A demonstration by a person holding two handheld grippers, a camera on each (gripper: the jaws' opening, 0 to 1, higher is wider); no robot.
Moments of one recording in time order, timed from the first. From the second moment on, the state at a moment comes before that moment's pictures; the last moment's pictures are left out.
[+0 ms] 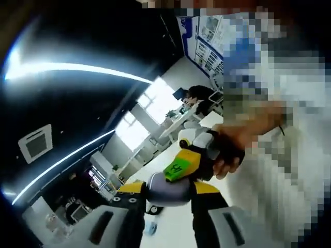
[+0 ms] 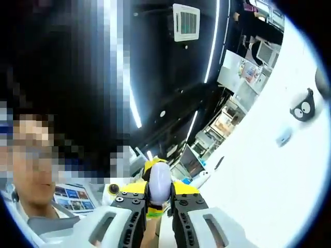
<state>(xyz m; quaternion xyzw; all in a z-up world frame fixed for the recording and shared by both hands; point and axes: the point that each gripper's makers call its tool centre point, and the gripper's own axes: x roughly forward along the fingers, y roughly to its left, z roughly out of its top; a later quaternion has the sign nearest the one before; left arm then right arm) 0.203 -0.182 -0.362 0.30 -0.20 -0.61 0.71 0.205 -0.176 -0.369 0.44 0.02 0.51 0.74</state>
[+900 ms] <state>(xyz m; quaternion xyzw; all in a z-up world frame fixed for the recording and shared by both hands) 0.384 -0.153 -0.442 0.19 0.03 -0.68 0.70 0.225 -0.229 -0.379 0.18 -0.01 0.39 0.90</state>
